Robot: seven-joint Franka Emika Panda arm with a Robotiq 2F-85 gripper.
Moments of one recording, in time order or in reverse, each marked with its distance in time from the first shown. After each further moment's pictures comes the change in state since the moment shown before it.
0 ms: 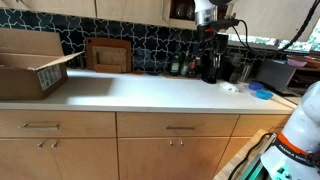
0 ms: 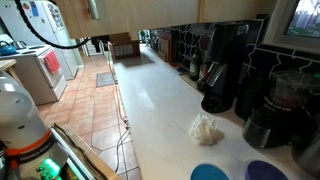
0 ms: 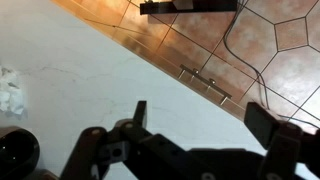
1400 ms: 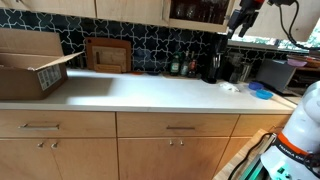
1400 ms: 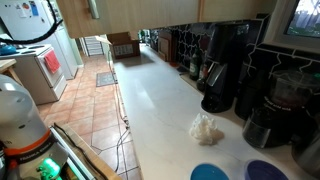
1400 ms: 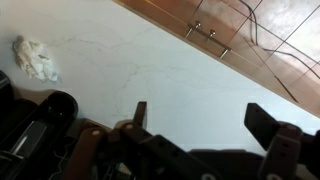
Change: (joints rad) arm 0.030 -0.551 -0.164 -0.202 0.013 0.054 -0.126
